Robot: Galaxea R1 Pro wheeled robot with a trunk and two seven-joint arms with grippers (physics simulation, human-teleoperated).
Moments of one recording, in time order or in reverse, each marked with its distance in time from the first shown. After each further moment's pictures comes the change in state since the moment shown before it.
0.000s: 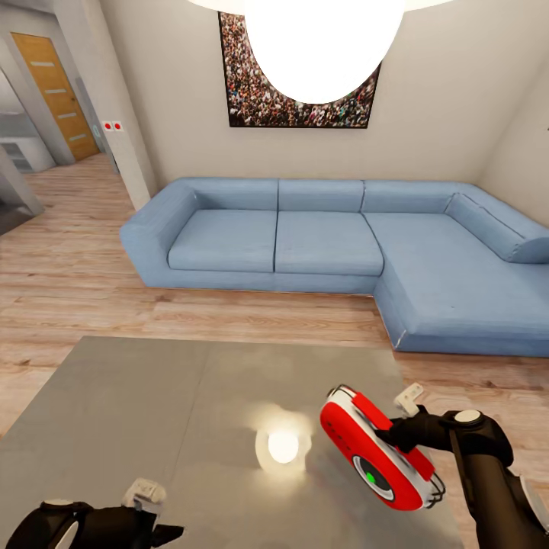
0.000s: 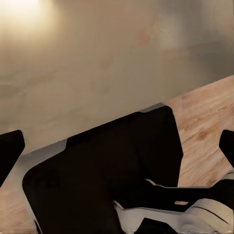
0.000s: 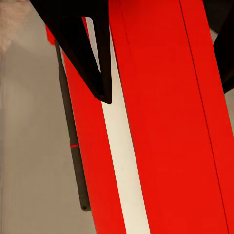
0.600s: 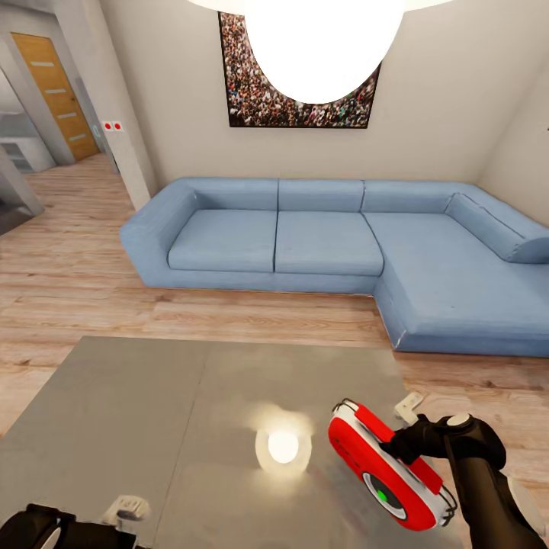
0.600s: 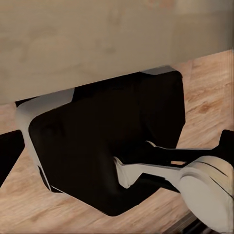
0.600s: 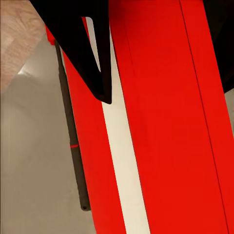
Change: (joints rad) left arm 0.024 0.067 -0.009 -0.022 -0.004 0.180 -0.011; right arm 0.009 0.022 0.004 0.015 0.139 0.022 0.007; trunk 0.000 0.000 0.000
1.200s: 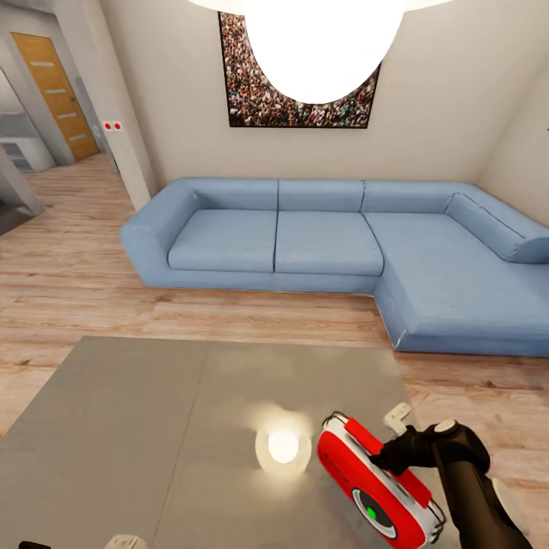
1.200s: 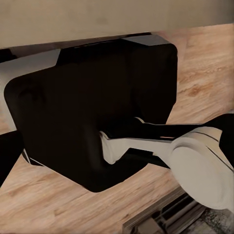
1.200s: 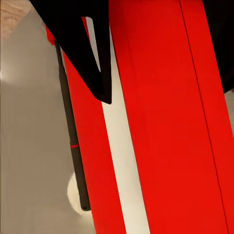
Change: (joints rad) left arm 0.079 -0.024 -0.003 0.047 0.003 -0.003 -0.005; right arm 0.000 0.017 0.021 0.095 -0.019 -0.005 -0.006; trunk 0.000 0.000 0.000
